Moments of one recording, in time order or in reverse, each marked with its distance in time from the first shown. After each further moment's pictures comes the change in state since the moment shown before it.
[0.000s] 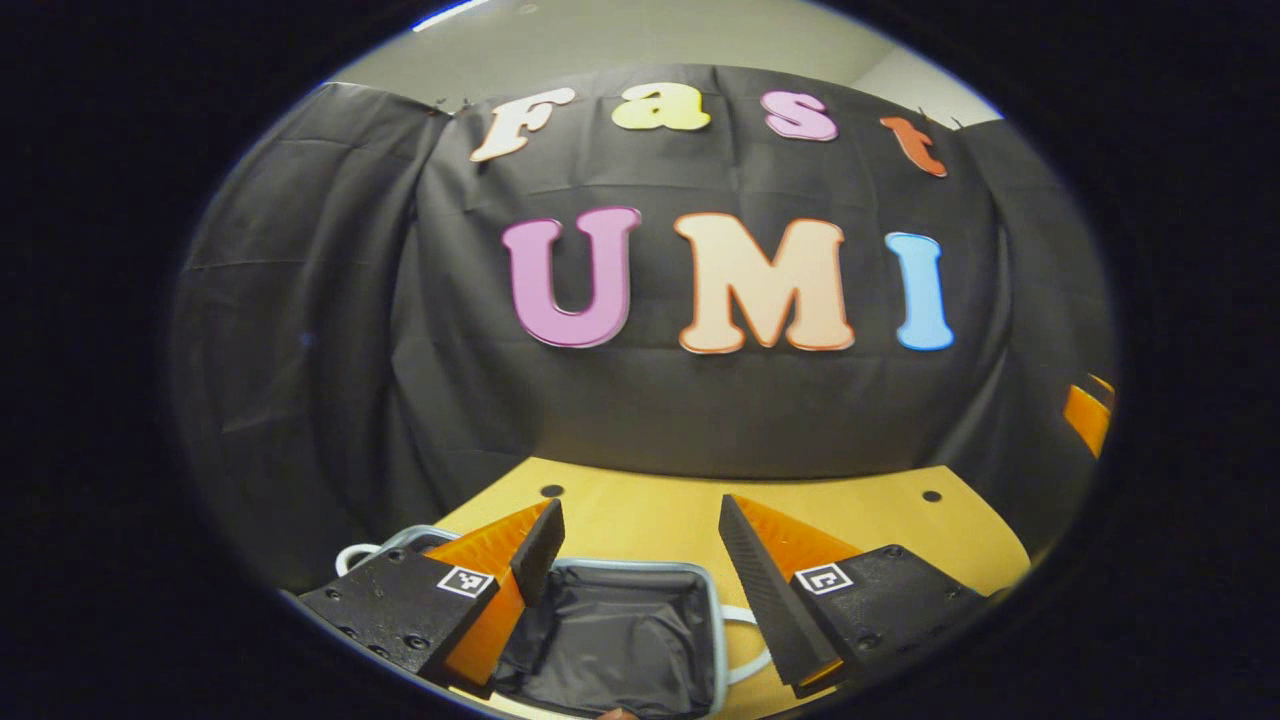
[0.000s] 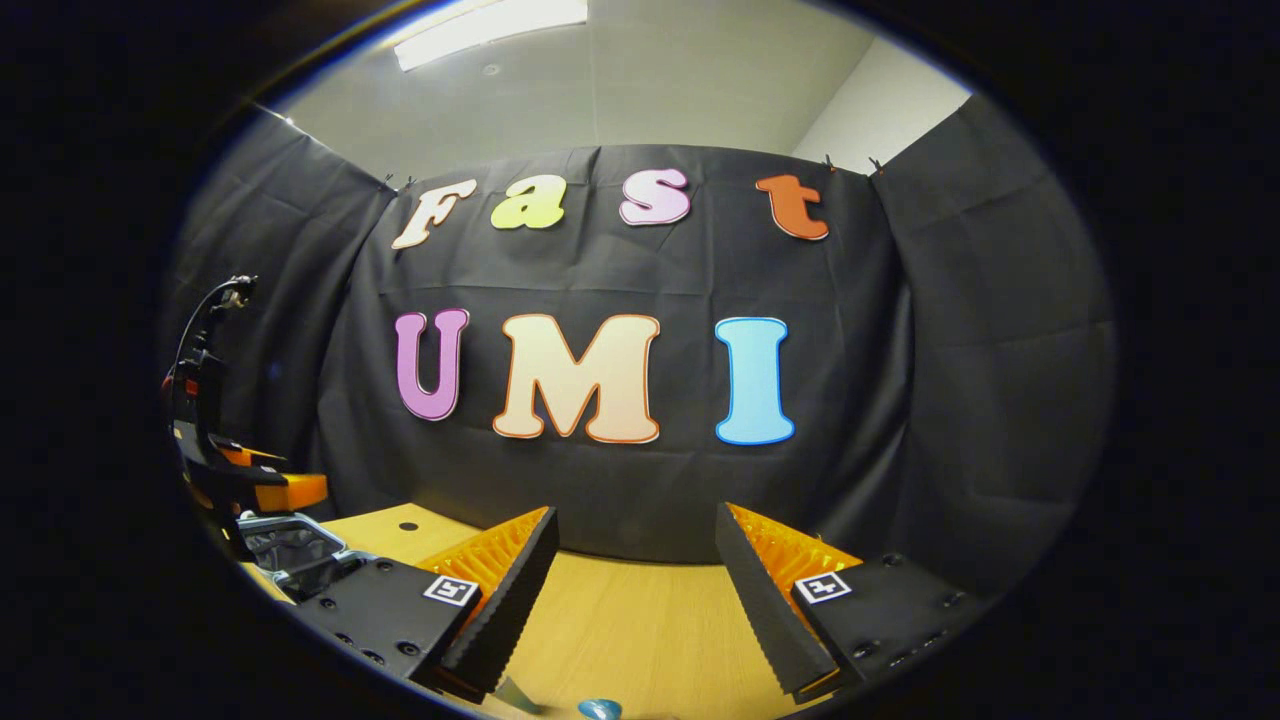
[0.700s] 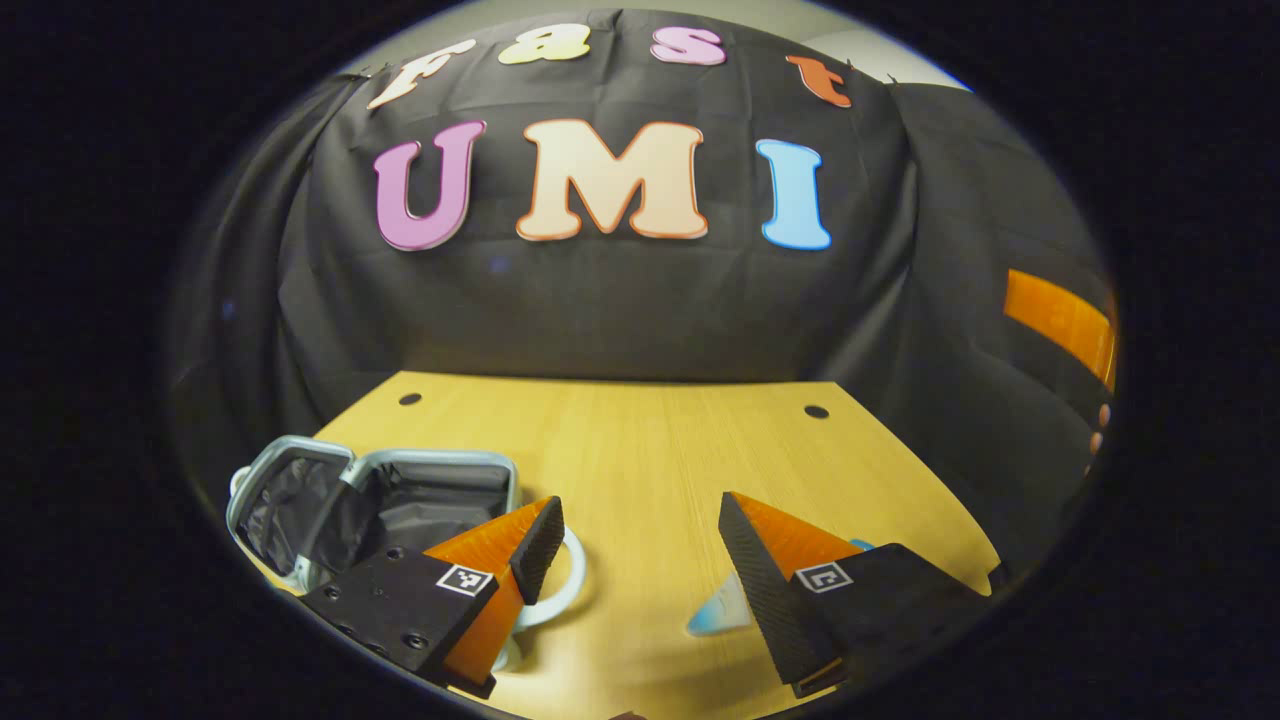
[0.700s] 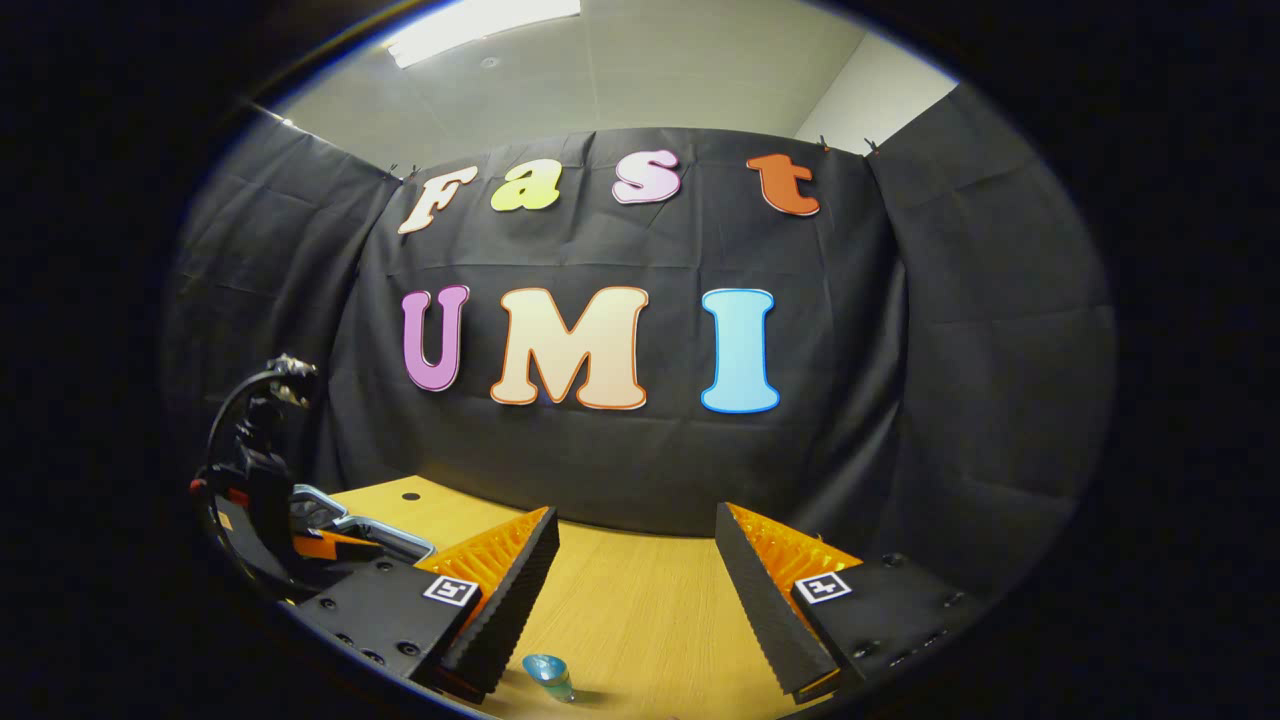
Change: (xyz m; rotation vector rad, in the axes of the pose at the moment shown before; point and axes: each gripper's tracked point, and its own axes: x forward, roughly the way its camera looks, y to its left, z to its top) left arm -0.017 -0.173 -0.130 -0.003 0.250 -0.248; right arm -0.028 -0.043 -0.037 -0.014 0.069 0.046
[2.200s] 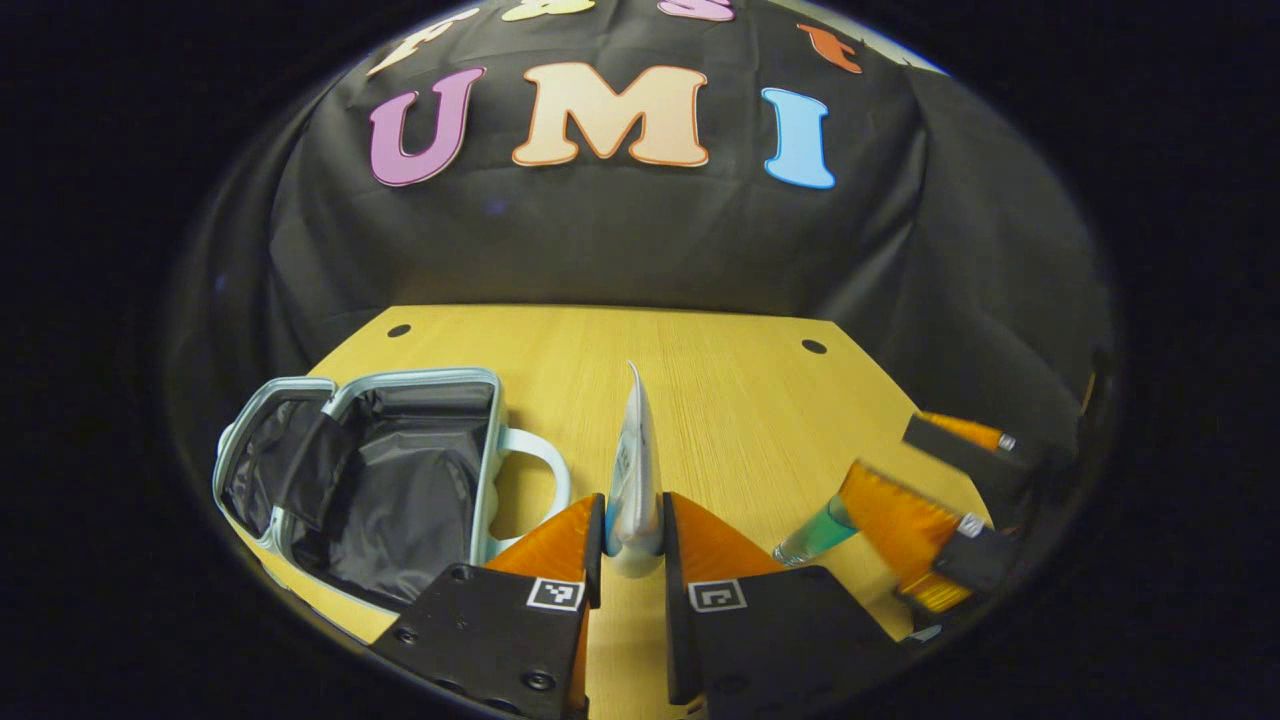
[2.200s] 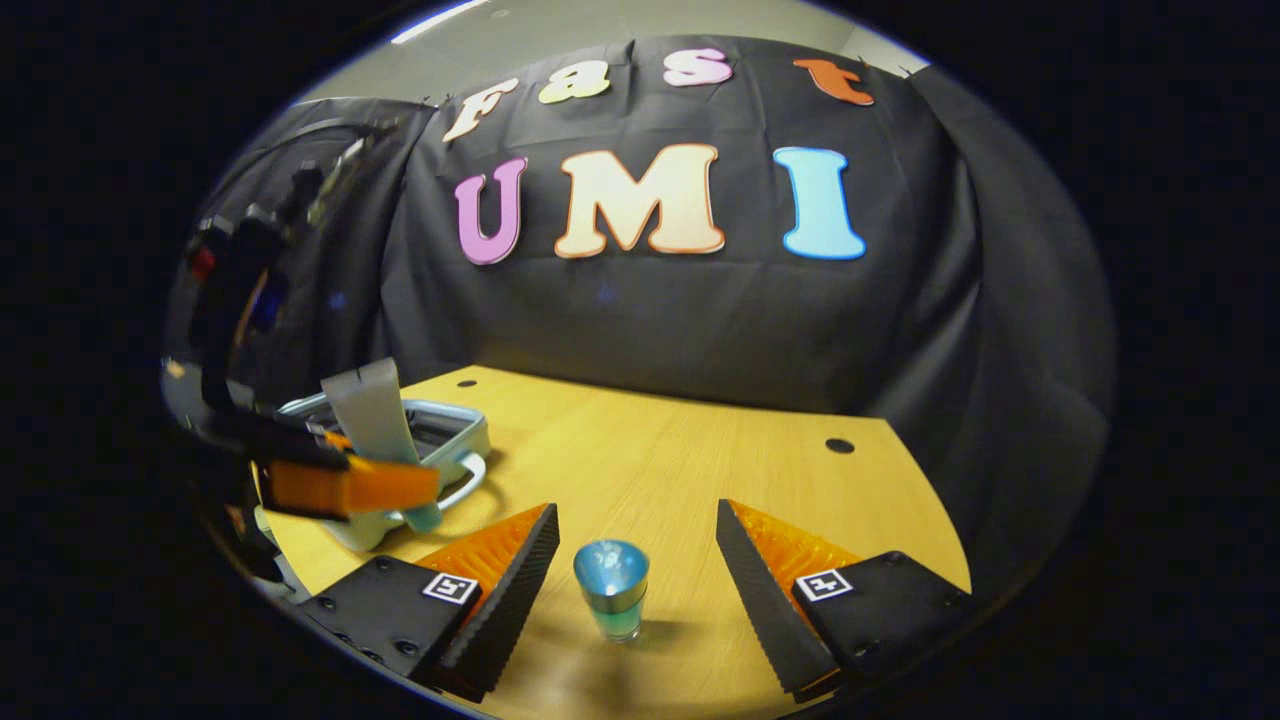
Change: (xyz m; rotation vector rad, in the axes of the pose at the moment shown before) left arm -0.014 0.010 -0.032 -0.025 0.131 0.026; right arm 0.000 0.077 -0.211 0.012 0.338 0.187
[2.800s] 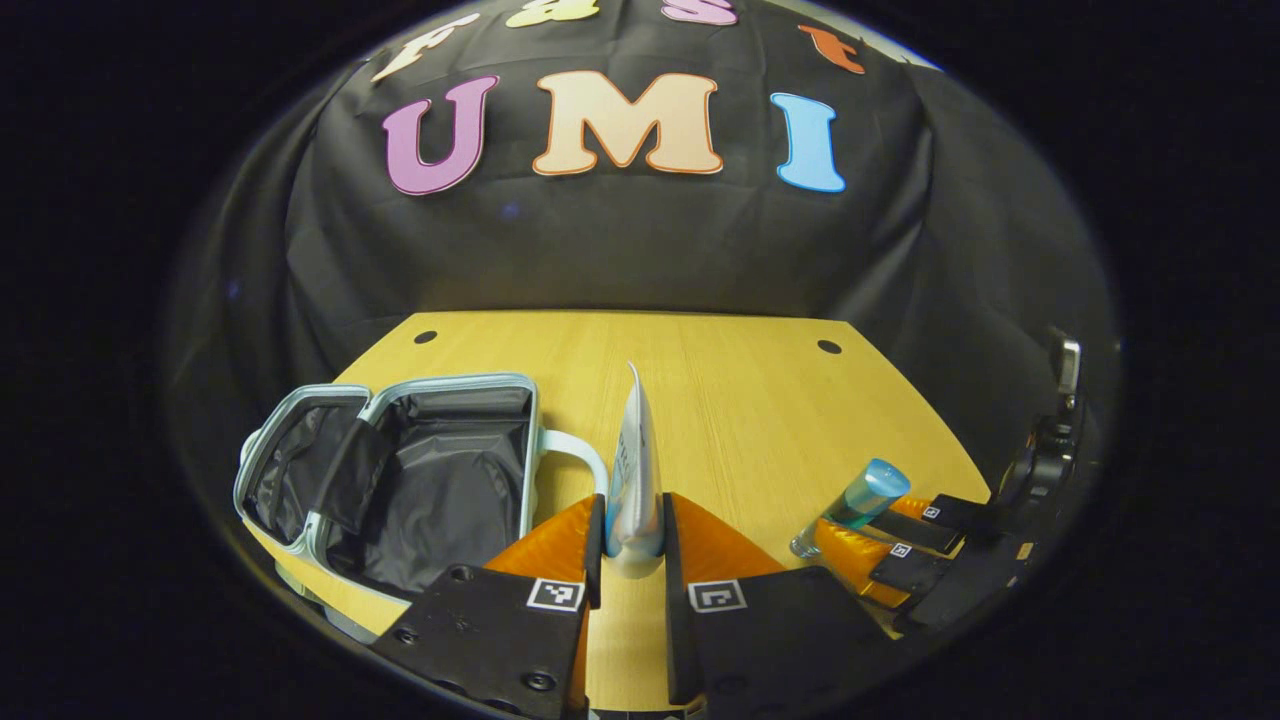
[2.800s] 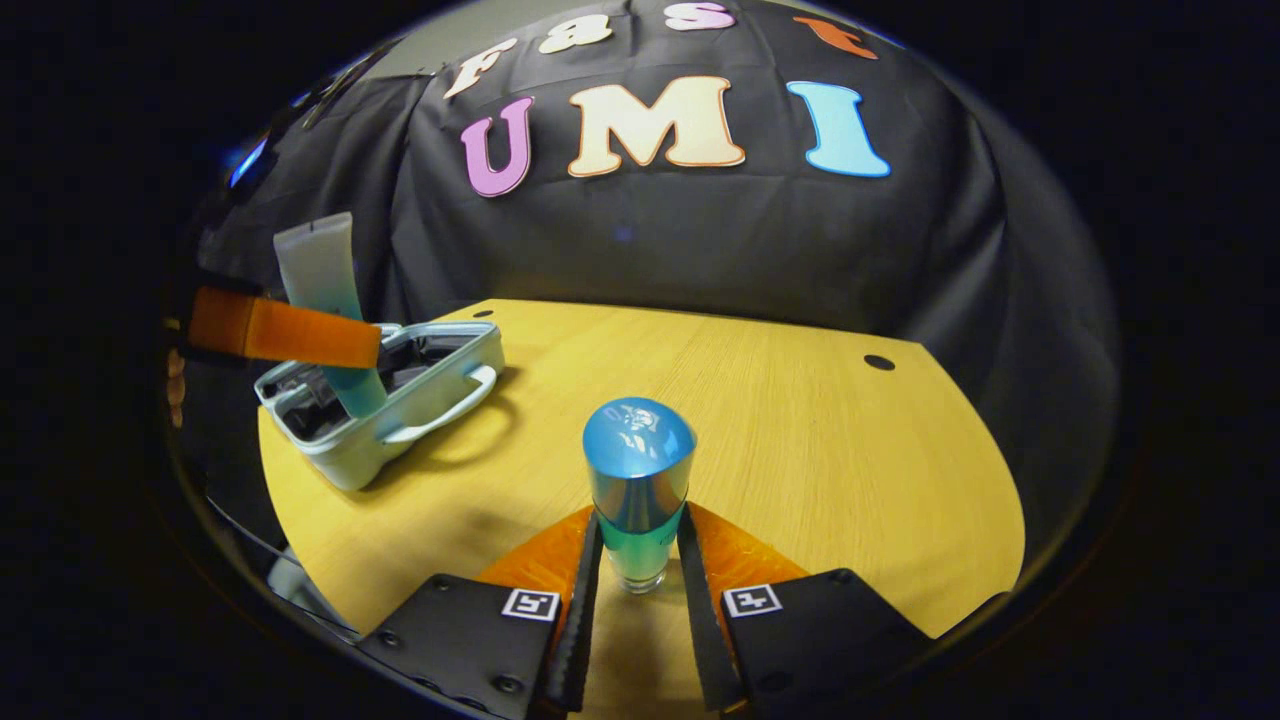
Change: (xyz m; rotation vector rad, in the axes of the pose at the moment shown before) left arm -0.019 0.024 -0.006 0.024 0.031 0.050; right arm 0.011 0.012 -0.066 0.043 0.150 0.051
